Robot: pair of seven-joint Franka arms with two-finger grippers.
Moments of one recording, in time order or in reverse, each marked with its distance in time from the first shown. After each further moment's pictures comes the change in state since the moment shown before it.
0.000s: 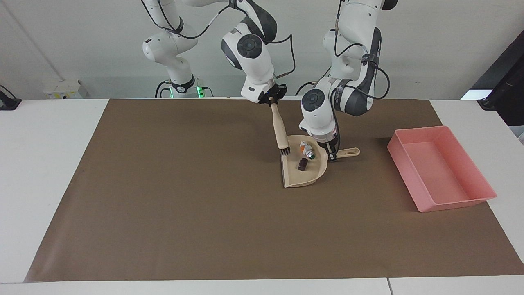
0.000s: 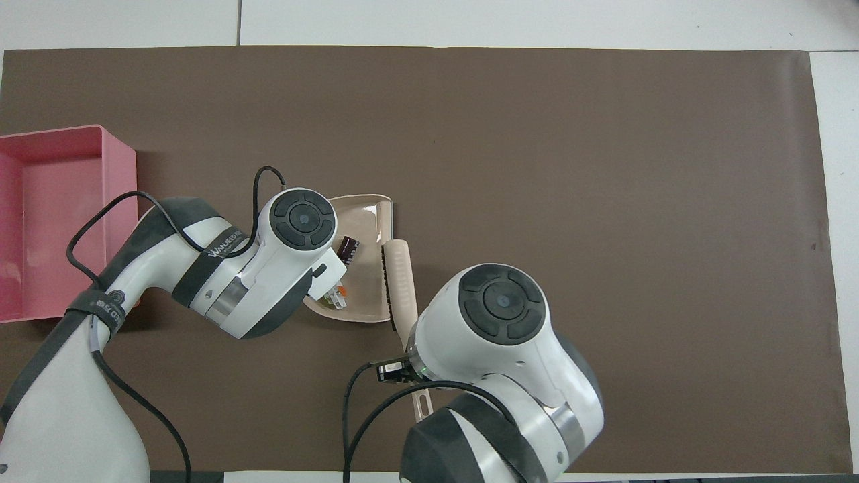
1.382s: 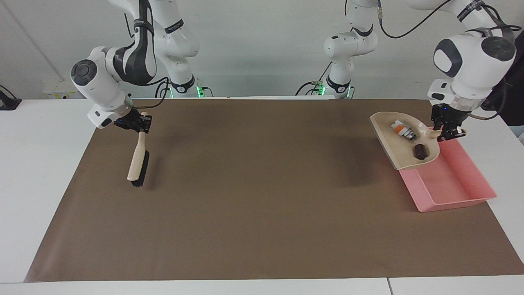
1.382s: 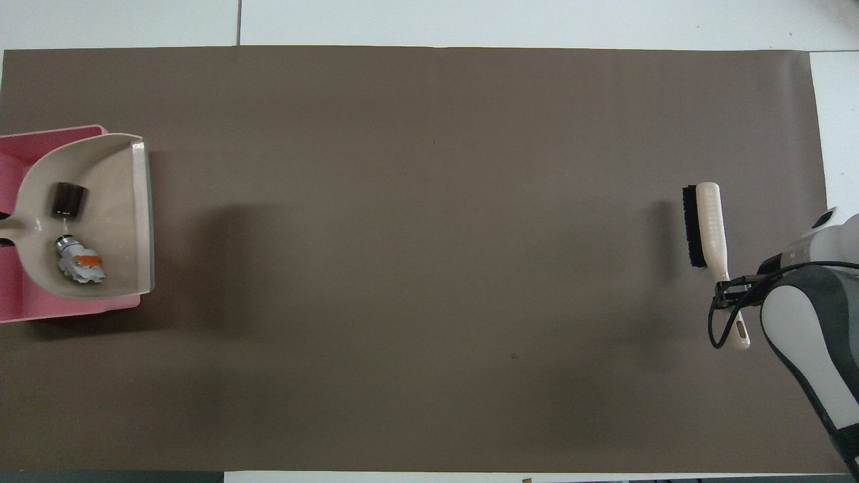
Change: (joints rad) left arm 0.703 -0.203 0.024 0.148 -0.172 -0.079 0.755; right arm -0.874 -0.103 -0.009 -0.297 -0.354 0.108 -0.653
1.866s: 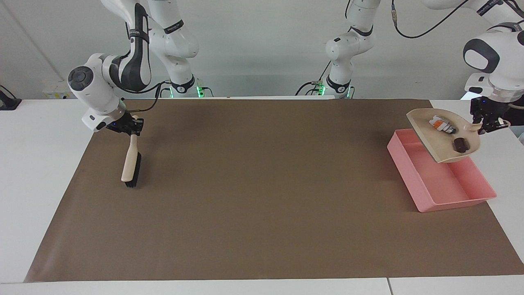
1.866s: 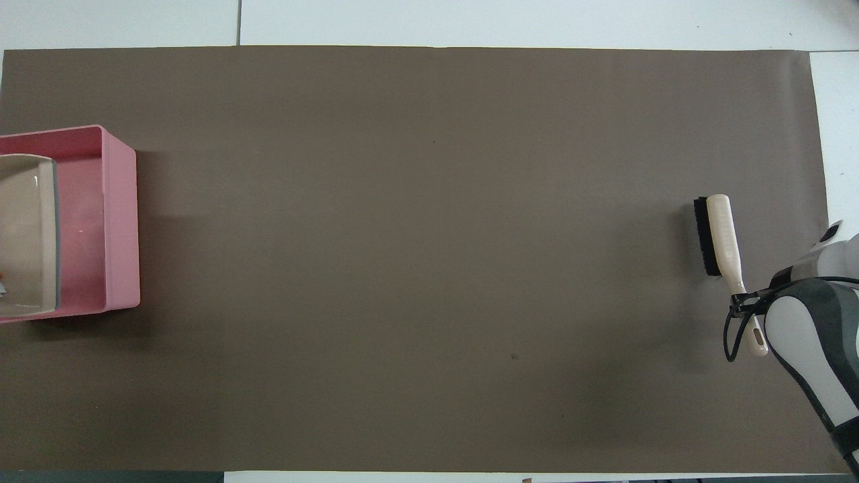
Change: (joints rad) left arm 0.159 0.063 0.014 0.014 0.180 0.181 0.140; right arm -0.059 0.013 0.001 -0.059 -0.075 0.064 -0.071
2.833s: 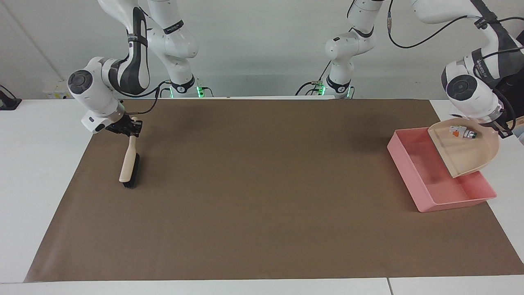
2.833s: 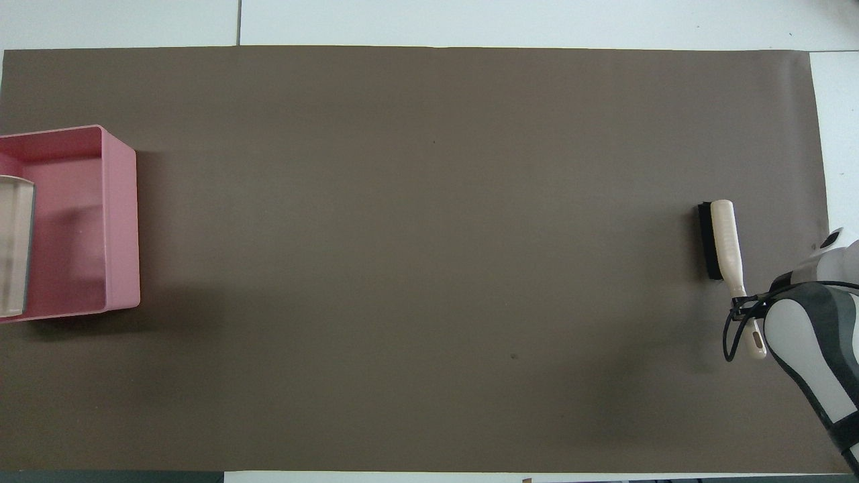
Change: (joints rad) left arm -0.082 0.031 -0.012 -0.122 0.829 0.002 -0.567; right arm -0.016 0.009 0.000 -0.028 0.000 0.035 0.024
